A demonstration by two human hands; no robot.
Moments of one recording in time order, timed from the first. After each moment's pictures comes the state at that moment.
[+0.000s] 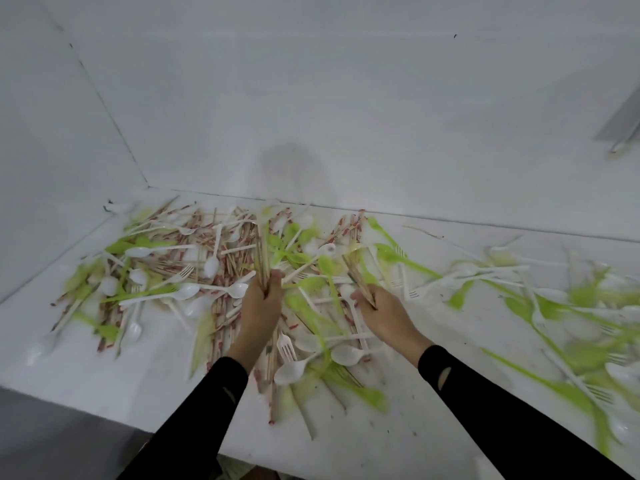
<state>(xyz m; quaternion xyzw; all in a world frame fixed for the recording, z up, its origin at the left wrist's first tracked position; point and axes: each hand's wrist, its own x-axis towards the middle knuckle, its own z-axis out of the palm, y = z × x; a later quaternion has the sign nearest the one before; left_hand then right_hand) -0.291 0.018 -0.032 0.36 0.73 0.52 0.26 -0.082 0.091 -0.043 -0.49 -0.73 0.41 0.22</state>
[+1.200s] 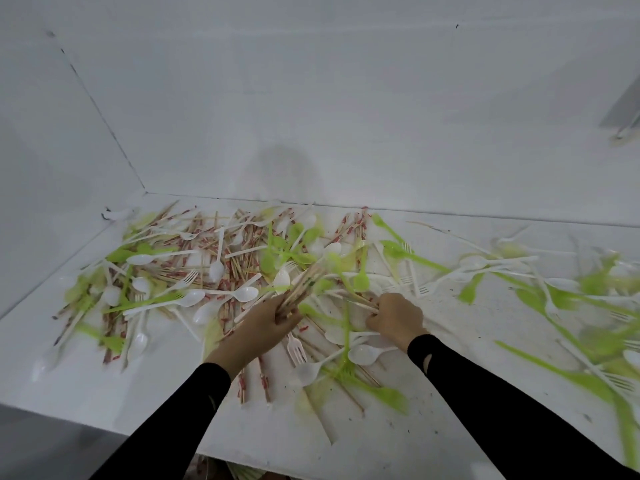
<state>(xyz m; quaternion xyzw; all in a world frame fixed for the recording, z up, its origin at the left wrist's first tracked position) -0.338 0.006 -0.058 0.63 0.69 0.25 0.24 -0.099 0.102 -0.057 -0.61 -0.76 0.20 -0.02</state>
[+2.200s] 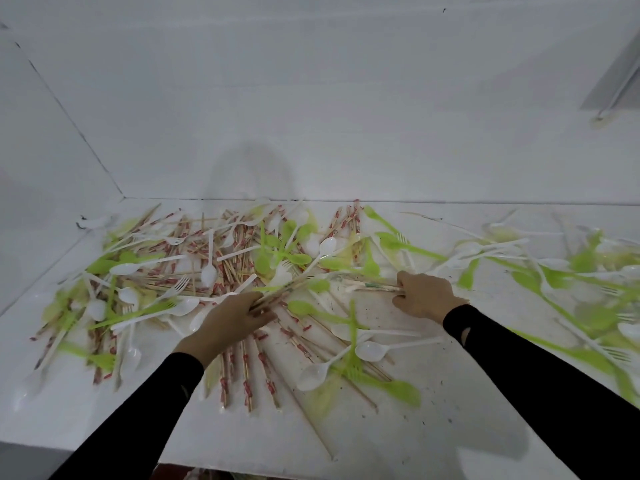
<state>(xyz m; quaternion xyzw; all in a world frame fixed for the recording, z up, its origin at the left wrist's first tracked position) -0.402 0.017 -0.056 0.68 0.71 0.10 0.18 -0.064 0.126 -0.040 -0.59 -0.79 0.13 -0.10</state>
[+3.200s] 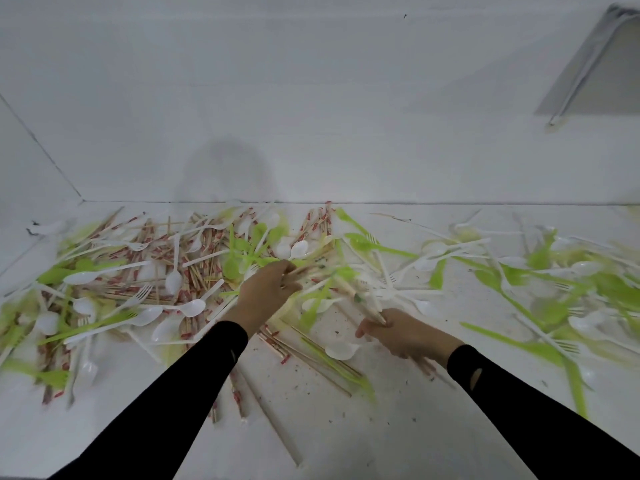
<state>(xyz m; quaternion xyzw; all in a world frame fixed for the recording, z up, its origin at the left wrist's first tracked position) -0.307 0.091 -0.051 0.68 0.69 0.18 0.14 -0.033 0.076 -0.046 -0.54 -0.67 0.51 0.04</state>
